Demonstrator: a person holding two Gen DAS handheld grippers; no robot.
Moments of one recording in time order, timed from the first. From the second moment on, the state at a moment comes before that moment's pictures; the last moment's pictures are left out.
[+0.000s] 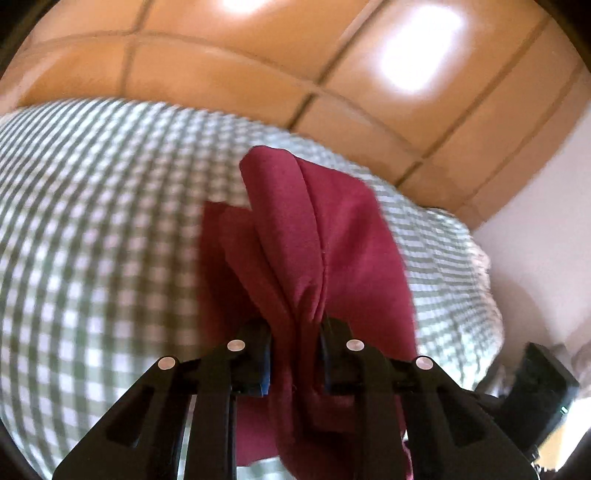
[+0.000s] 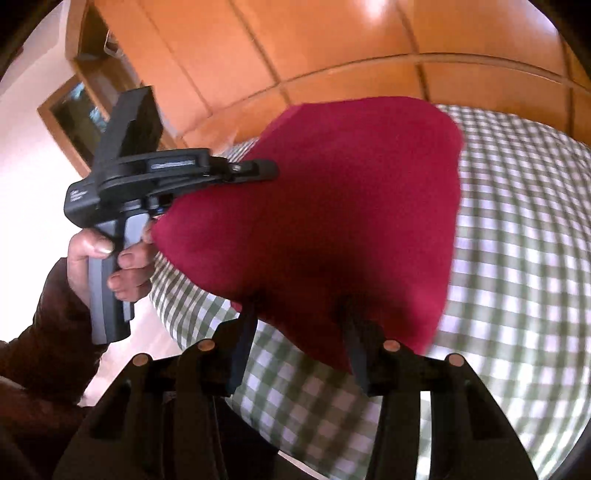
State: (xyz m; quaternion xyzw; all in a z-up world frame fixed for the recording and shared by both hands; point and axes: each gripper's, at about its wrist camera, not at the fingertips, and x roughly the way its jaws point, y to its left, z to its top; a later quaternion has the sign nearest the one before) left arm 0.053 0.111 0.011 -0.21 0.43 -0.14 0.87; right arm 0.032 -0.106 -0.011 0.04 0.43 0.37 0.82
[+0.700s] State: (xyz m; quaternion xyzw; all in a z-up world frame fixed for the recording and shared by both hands) left arm 0.011 0.090 0.024 -0.12 0.34 -0.11 0.93; right arm 0.129 -0.135 0.021 0.13 0.40 0.32 0.85
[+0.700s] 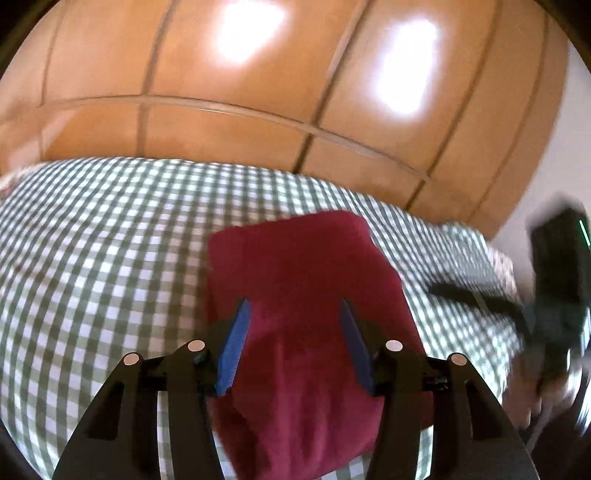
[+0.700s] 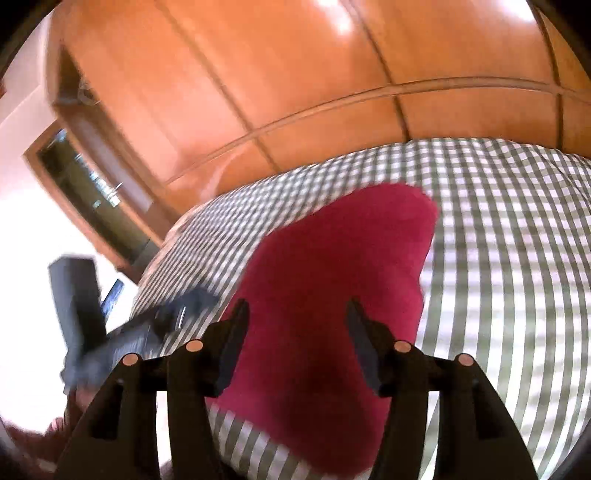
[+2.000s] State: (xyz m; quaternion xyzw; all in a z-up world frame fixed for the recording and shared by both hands) left arm -0.023 0.080 0.002 -0.09 0.36 0.00 0.93; right arm 0.065 -0.134 -0.043 0.04 0.43 0.23 0.87
